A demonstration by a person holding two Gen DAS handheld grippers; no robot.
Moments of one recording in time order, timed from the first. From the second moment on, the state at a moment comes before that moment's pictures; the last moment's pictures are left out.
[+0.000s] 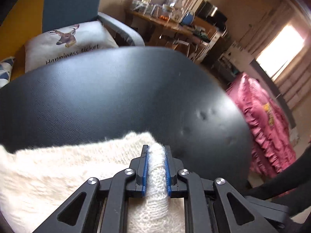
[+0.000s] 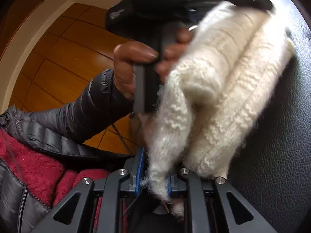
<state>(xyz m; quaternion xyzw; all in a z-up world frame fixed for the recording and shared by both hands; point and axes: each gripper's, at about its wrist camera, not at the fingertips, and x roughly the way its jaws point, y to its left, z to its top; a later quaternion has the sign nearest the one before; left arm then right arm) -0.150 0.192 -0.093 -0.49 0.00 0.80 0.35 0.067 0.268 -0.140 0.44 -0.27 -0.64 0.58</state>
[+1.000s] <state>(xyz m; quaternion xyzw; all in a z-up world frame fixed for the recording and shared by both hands) -0.041 0.001 -0.071 -0.44 -0.04 0.85 0.29 0.044 0.226 -0.068 0.48 0.00 -0.82 0.33</state>
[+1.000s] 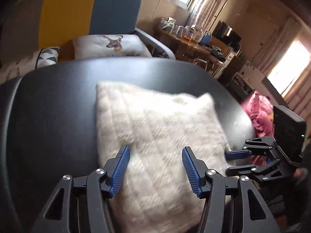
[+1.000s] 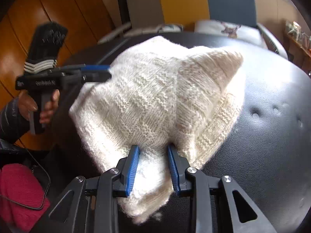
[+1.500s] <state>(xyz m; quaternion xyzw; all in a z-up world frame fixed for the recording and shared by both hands) -0.046 -0.061 -0.065 -0.42 -0.17 0.85 0.26 0.050 0.277 -0.055 0.43 -0.22 -0.82 0.30</state>
